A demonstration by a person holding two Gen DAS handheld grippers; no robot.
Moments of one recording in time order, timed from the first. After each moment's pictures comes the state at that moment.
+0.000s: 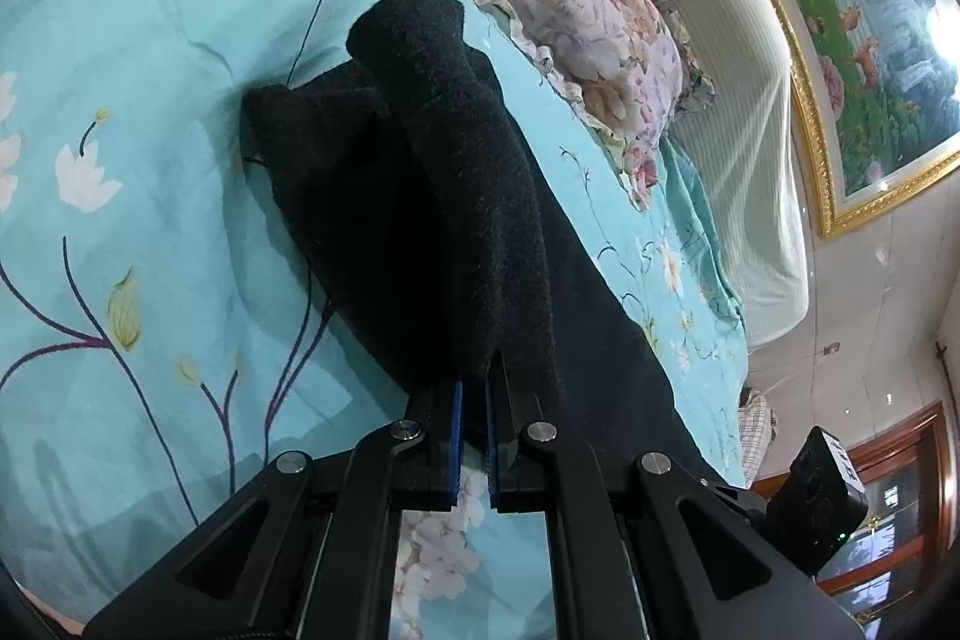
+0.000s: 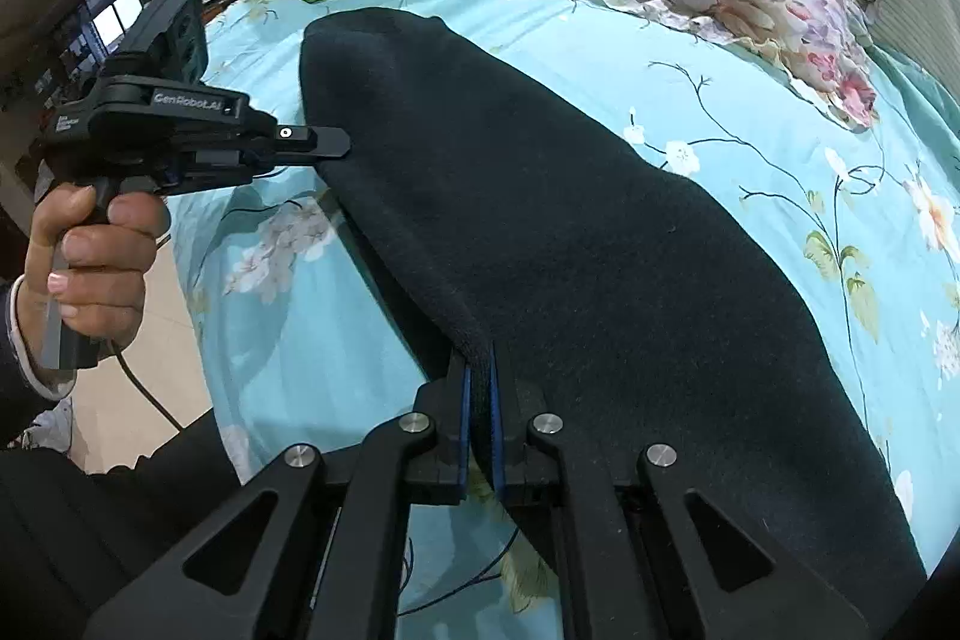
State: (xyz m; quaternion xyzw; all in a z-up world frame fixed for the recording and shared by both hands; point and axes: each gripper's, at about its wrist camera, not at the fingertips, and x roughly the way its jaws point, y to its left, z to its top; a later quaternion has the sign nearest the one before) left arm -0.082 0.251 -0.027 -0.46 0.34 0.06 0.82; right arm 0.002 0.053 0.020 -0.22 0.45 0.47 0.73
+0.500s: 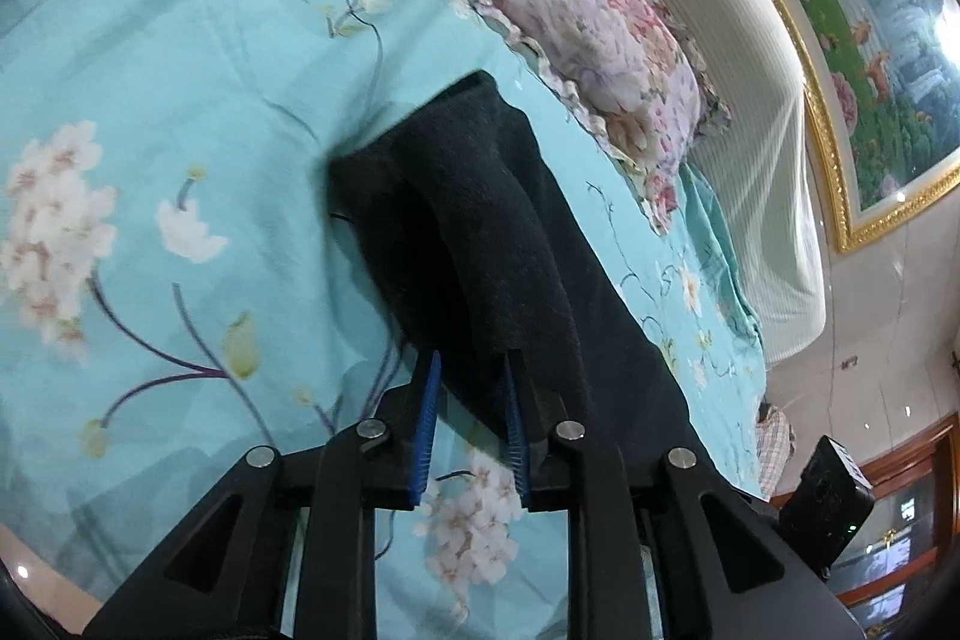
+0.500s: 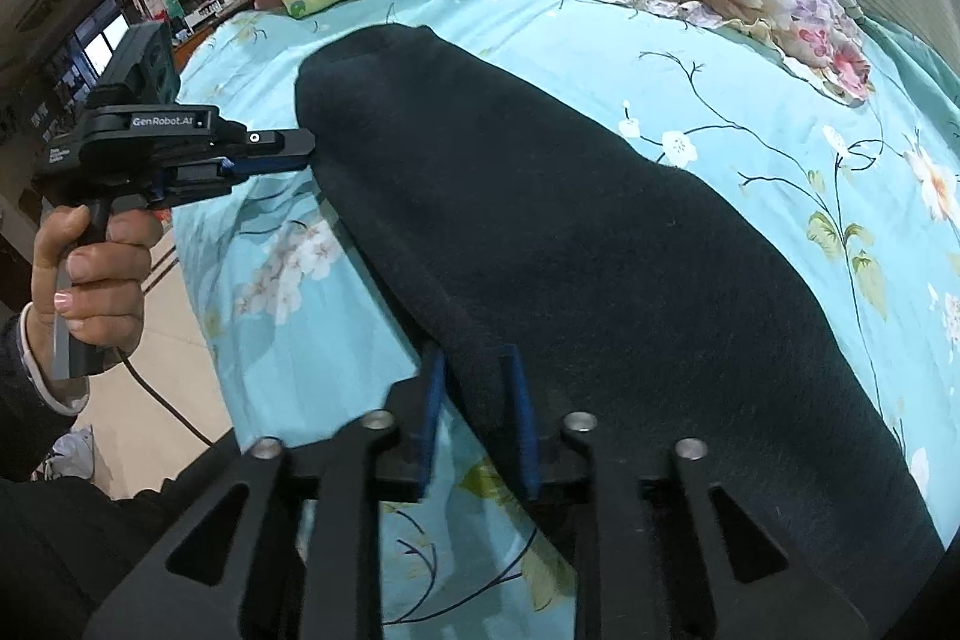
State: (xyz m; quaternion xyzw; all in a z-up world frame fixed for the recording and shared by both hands) left arm -0.107 0.274 -0.014 -0.45 0.33 0.09 0.82; right arm 0.004 0.050 0.025 -0.18 0.46 0.47 0.73
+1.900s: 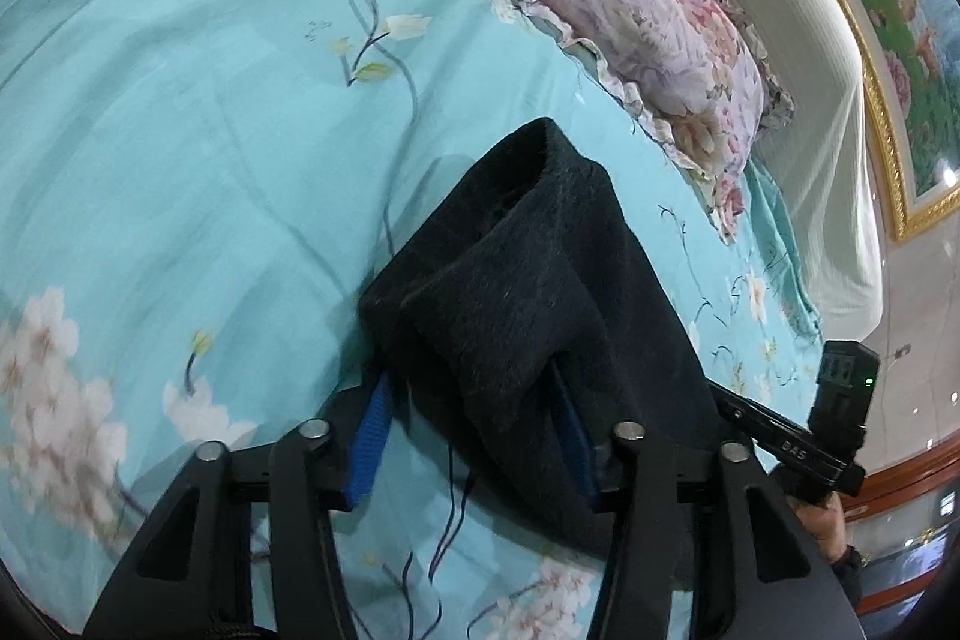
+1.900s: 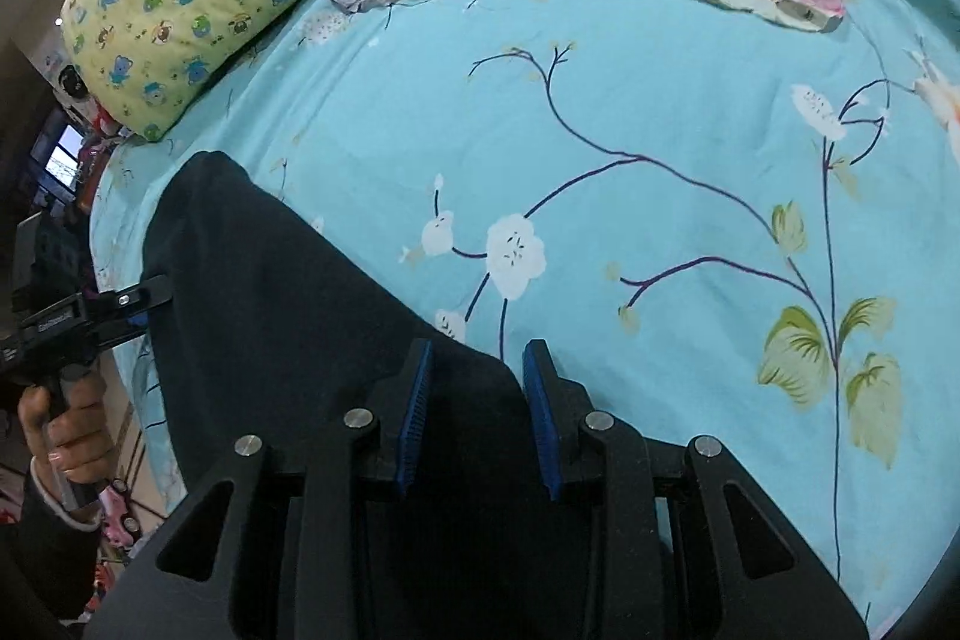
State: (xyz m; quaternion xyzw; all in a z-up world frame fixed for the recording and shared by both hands) left arm -0.055 0.316 -0.025 -0.40 0.39 0.13 0.82; right arm 0.151 0.075 -0.011 -0.08 0.55 0.41 0.72
